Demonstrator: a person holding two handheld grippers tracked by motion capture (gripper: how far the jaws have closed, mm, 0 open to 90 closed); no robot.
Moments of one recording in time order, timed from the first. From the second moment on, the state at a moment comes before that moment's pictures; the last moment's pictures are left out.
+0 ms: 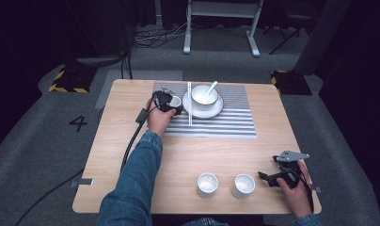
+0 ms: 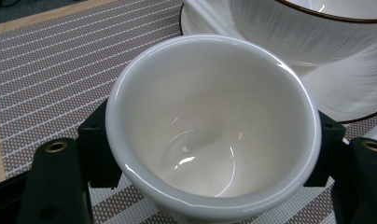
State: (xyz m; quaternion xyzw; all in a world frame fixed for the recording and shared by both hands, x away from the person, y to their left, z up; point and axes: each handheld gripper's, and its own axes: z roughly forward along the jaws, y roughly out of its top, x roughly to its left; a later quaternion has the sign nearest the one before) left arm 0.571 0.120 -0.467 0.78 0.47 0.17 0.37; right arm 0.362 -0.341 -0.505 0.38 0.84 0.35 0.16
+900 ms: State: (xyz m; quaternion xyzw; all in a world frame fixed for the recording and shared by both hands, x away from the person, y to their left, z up) left arm 0.564 0.123 -0.478 0.80 0.46 0.18 0.35; right arm 0.362 -0.341 -0.505 0.38 0.84 0.35 0.16
